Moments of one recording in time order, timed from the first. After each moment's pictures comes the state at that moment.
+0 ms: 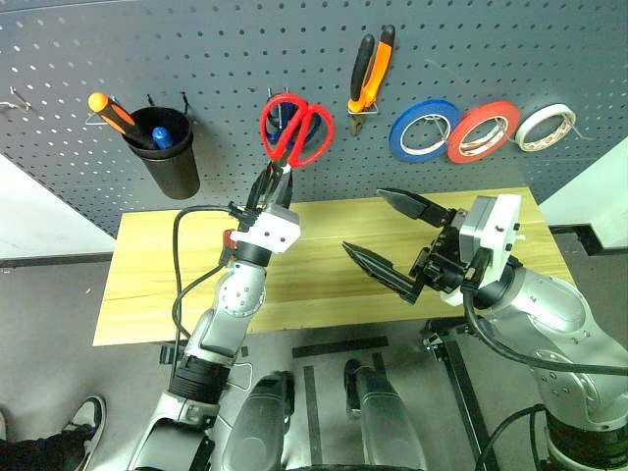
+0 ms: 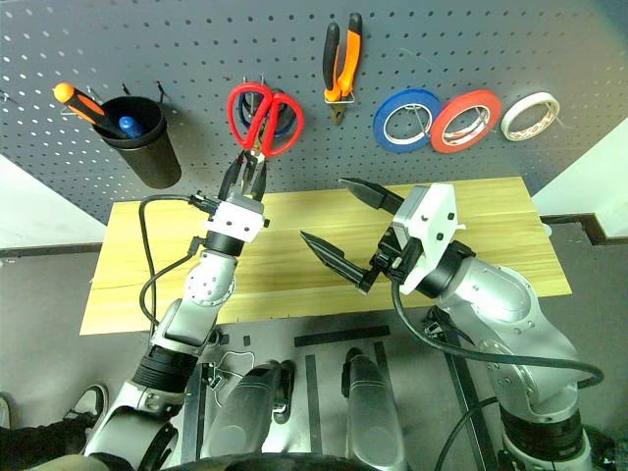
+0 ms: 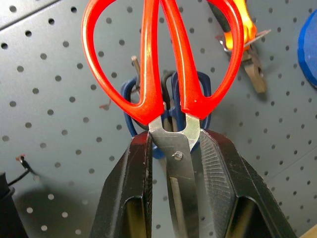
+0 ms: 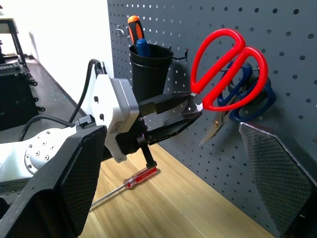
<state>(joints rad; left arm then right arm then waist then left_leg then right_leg) -0.37 0.16 -0.16 0.06 0.43 -0.30 0.16 -0.20 -0.53 -0.10 -0.78 0.63 0.55 0.57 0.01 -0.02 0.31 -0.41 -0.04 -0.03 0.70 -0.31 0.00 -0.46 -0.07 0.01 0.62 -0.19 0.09</state>
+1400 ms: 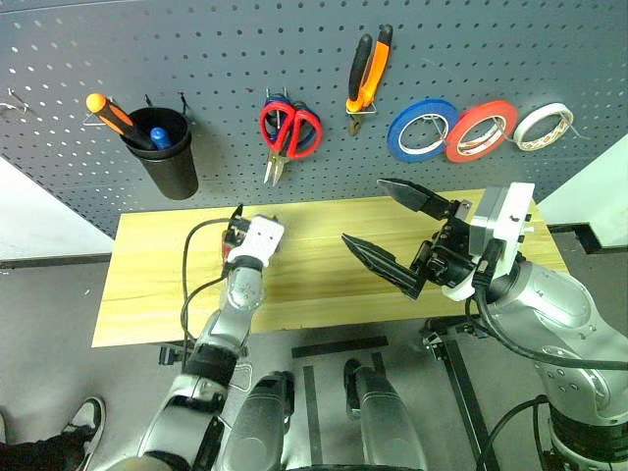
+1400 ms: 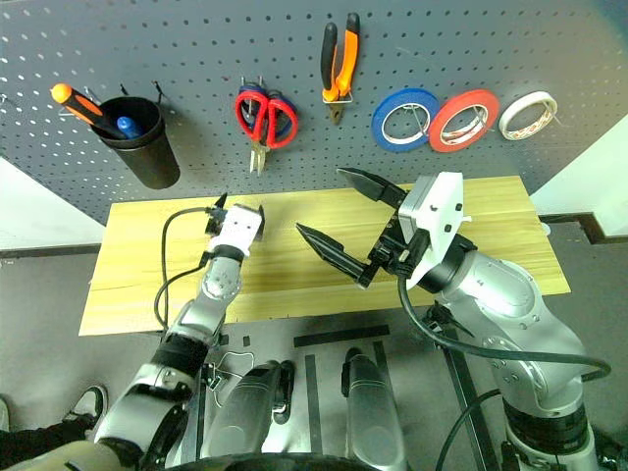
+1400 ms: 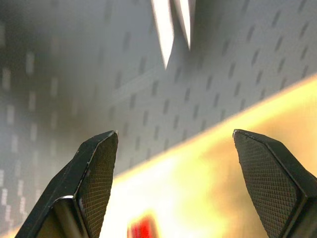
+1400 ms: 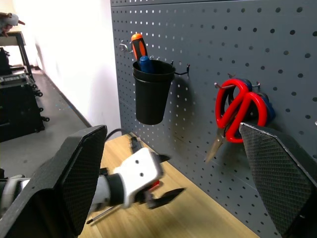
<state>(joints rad) -0.38 0.12 -0.07 0.36 0.28 -0.01 0.17 -0.23 -0.56 -0.10 -0.78 0.72 0.55 0.53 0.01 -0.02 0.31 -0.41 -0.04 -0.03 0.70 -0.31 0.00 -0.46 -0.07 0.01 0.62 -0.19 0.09</state>
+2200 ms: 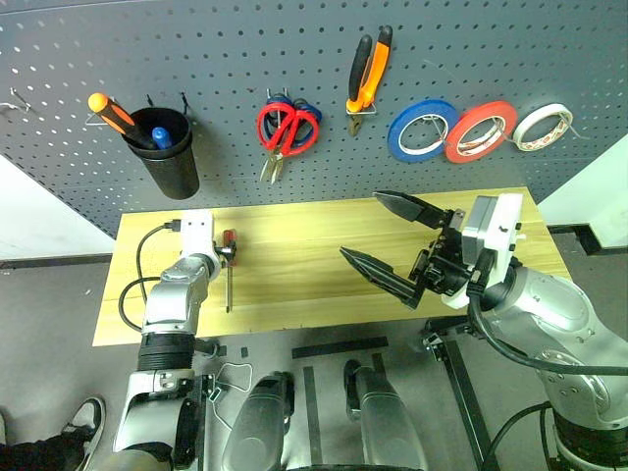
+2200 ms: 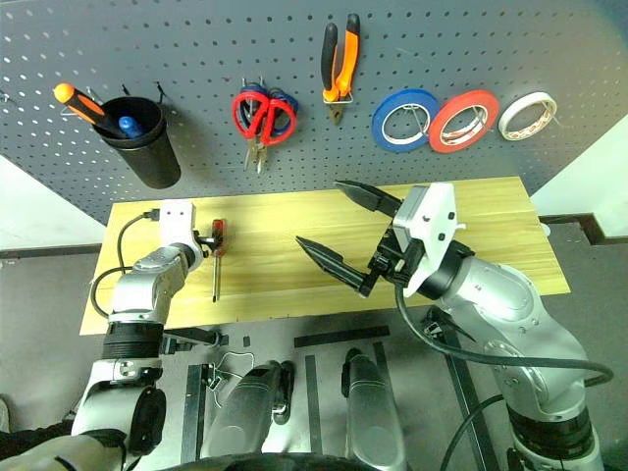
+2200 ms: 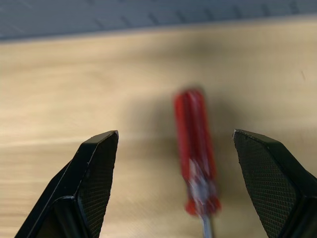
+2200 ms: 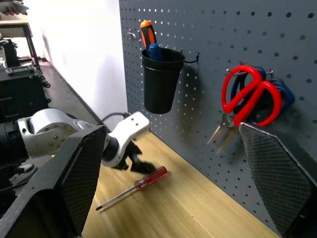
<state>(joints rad) -0.48 0.23 0.17 0.21 -0.08 0.74 -0.08 -0.21 -0.58 -0.09 -0.78 0.71 0.55 0.56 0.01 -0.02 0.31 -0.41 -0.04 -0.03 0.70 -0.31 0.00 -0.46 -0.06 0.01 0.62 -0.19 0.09</state>
